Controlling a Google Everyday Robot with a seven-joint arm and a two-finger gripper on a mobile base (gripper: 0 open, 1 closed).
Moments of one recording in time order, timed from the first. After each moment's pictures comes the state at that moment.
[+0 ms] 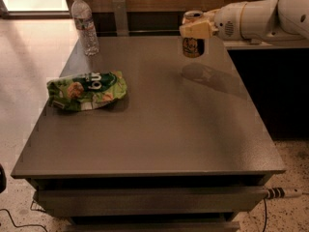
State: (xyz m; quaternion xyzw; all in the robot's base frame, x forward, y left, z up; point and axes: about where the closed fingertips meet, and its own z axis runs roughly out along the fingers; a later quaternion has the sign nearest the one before) arm 0.719 -0.120 0.966 -0.38 0.71 0.23 0.54
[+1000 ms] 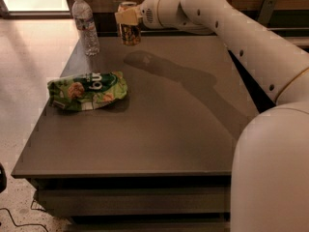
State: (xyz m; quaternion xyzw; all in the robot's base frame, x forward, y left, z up) arm 0.805 0.068 0.965 -0.33 0.72 0.28 0.54
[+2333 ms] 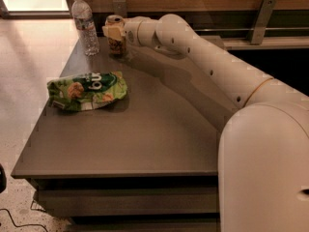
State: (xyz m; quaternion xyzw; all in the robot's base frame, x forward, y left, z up) arm 0.847 0.118 0.911 -0.32 0.68 0.27 0.60
